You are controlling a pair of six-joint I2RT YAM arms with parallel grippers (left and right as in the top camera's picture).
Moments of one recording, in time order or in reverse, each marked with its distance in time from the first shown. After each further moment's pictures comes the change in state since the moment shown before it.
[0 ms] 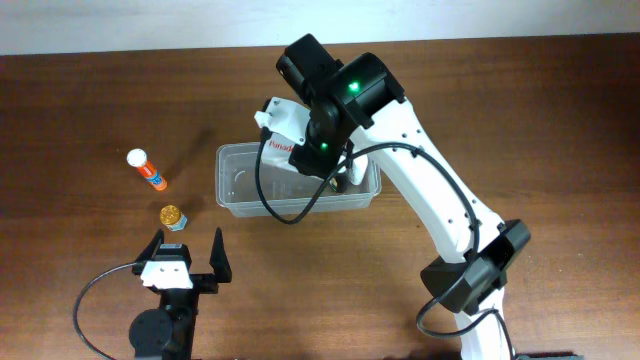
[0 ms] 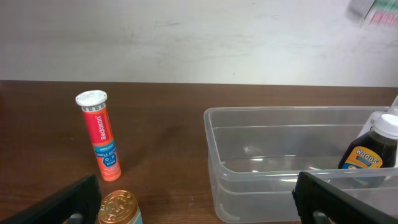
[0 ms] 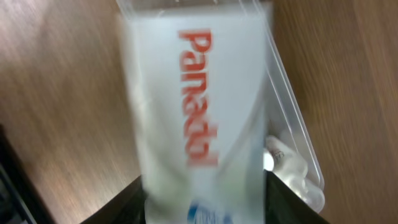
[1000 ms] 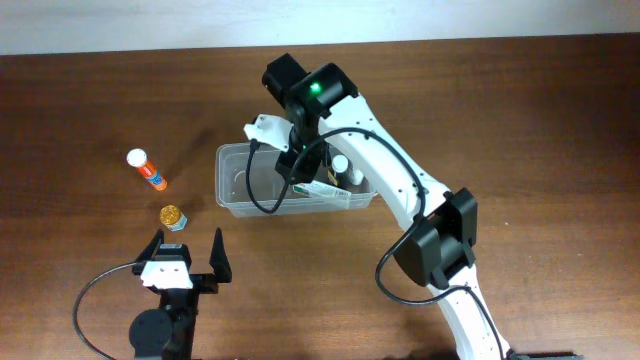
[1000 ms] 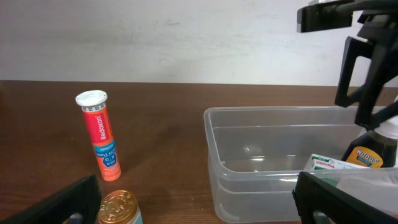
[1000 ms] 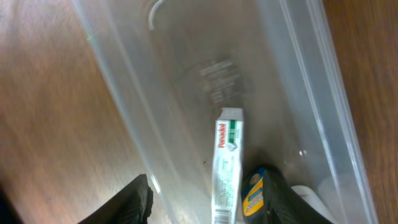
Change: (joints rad) left arm 0.000 0.000 0.000 0.000 0.000 0.000; right arm -0.016 0.218 0.000 0.090 -0.083 -0.041
